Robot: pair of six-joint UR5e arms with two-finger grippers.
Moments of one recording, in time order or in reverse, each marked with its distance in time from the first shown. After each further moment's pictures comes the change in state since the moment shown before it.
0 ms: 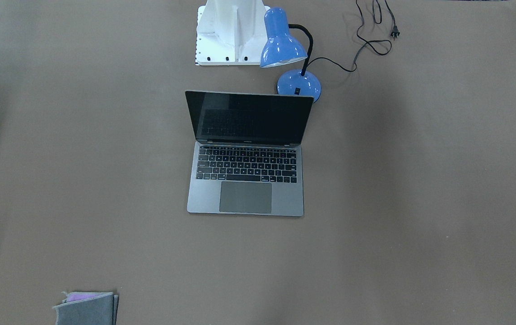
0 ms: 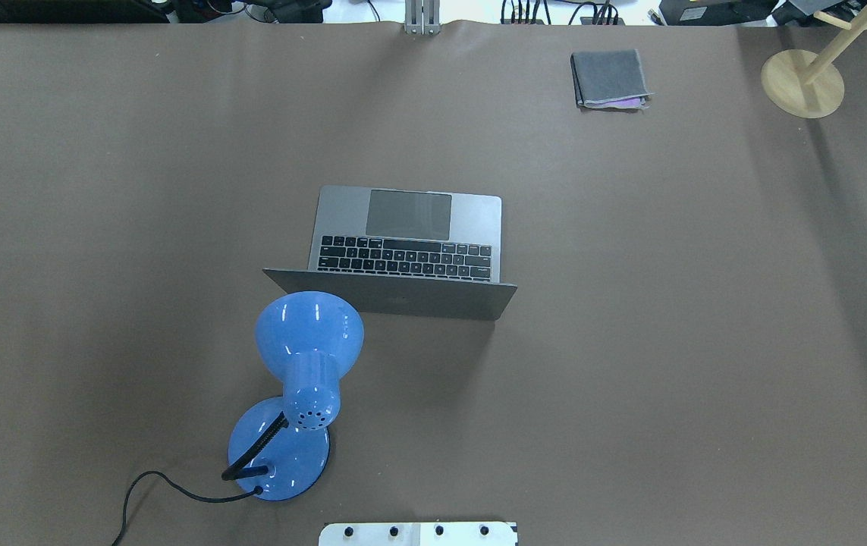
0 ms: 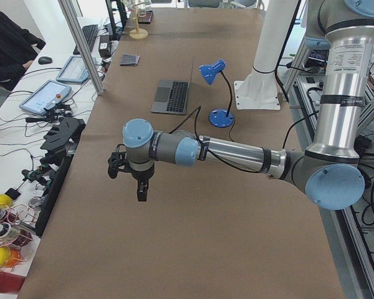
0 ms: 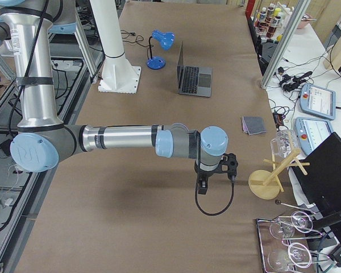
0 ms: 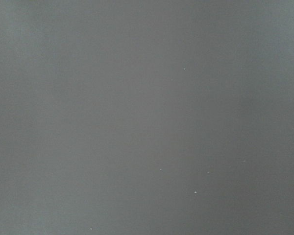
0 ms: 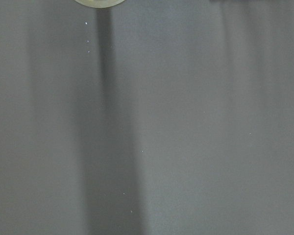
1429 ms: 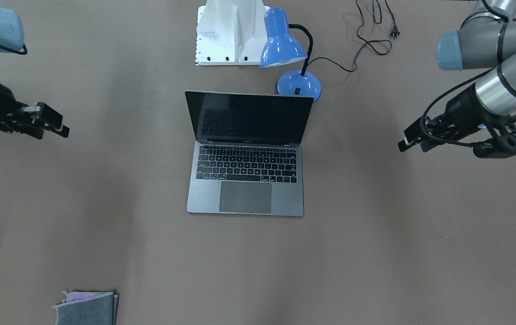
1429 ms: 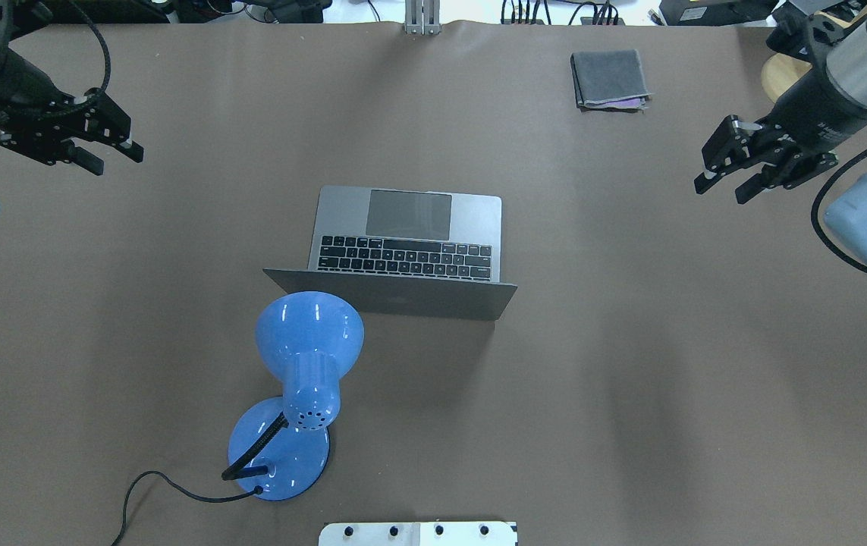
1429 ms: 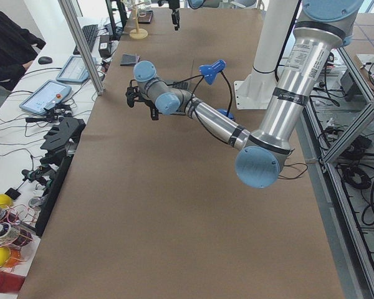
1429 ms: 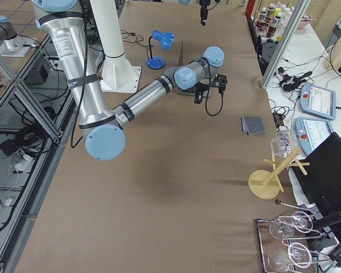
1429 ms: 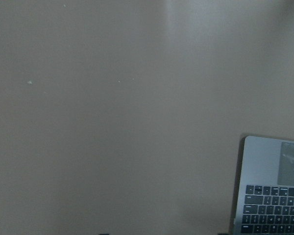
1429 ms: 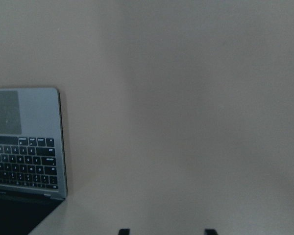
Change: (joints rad) left arm 0.410 -0.230 -0.047 -0.279 -0.147 -0.791; right arm -0.532 0.225 0.320 0.008 0.102 0.779
